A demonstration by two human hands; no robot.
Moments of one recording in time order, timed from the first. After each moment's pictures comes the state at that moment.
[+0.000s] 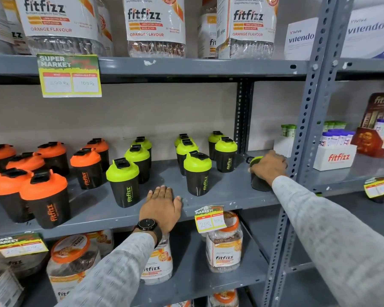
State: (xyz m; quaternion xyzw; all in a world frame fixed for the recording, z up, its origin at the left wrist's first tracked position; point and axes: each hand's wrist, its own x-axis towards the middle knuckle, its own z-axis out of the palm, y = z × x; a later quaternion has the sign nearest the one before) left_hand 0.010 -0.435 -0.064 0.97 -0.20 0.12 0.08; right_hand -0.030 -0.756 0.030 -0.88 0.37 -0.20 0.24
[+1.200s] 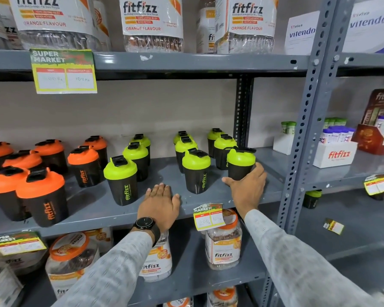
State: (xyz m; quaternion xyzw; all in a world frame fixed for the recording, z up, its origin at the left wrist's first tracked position) left_hand 0.009 -0.434 -0.066 0.96 -0.19 0.14 0.10; right_hand -0.041 -0.672 -0.043 -0.74 0.27 -0.46 0.40
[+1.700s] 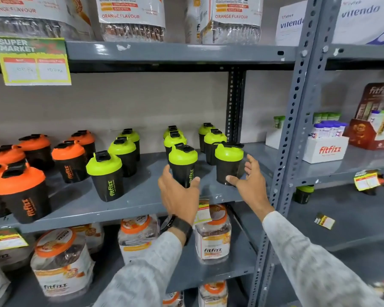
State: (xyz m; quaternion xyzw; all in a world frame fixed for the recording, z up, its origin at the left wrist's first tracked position) left_hand -0.057 -0.537 -0.037 0.77 -0.02 0.23 0.60; right_hand -0.062 -0.736 -0.053 -0.76 0.14 -0.34 0.53
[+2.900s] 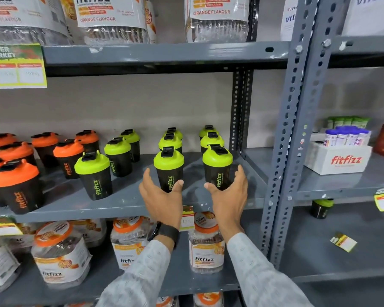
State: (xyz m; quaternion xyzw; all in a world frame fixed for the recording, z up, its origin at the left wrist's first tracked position) left_hand -0.043 -0.575 -0.052 0.73 0.07 0.35 0.58; right_hand -0.057 -0.710 -0.063 -0.73 0.16 -0.42 0.52
